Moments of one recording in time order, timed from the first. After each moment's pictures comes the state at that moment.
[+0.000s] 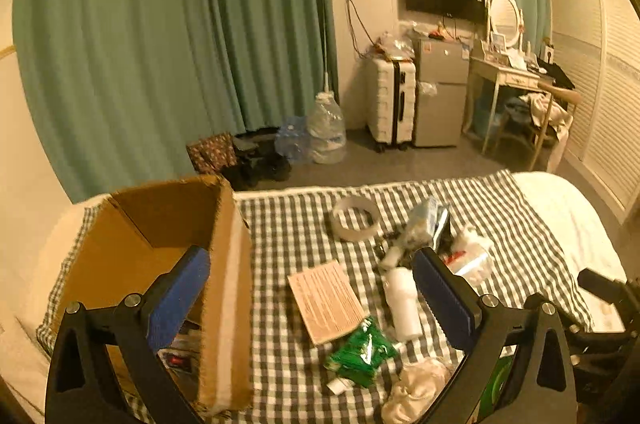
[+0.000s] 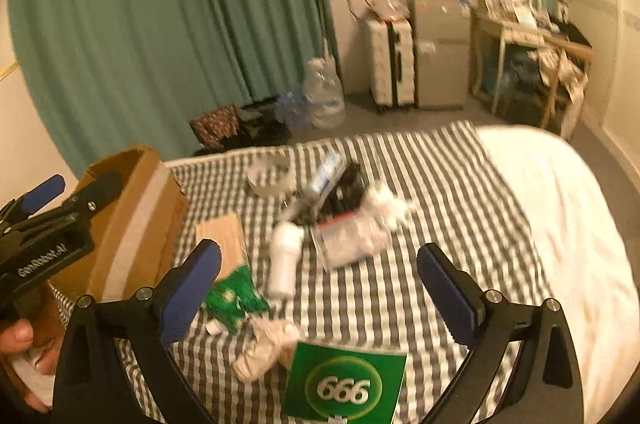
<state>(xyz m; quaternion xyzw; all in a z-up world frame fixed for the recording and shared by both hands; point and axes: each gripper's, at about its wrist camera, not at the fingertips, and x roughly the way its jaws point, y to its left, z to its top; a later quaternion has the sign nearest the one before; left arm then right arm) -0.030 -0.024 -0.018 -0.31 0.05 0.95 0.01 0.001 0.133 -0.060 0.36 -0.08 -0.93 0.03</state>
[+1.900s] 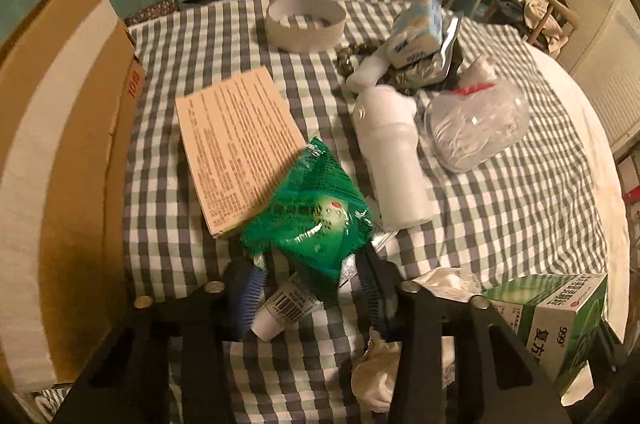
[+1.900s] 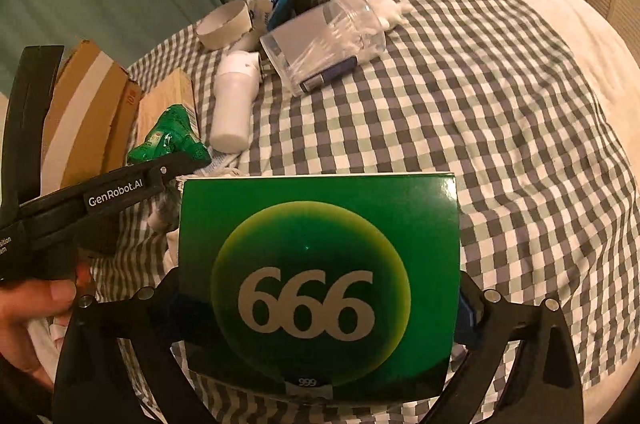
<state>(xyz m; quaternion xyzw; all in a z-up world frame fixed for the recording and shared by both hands) -0.072 -0.003 -0.167 -0.54 0.02 0.84 0.07 0.018 0.132 -0.196 0.52 -0.14 -0.84 0.03</state>
